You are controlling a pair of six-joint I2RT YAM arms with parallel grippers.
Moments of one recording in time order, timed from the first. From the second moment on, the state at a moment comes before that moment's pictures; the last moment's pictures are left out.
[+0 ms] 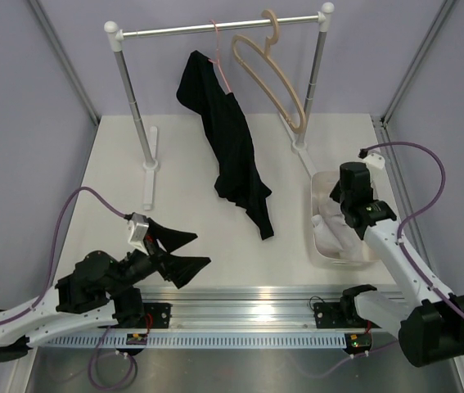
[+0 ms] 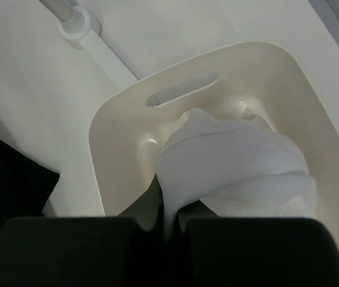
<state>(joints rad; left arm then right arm) -1.24 0.21 0.52 -0.19 -0.19 -0.47 0.23 1.03 0.81 -0.37 0.44 0.51</state>
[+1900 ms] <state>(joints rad) -1.24 0.08 0.50 -0.30 -0.20 -0.53 0.11 0.56 0.50 -0.46 -0.06 0.75</state>
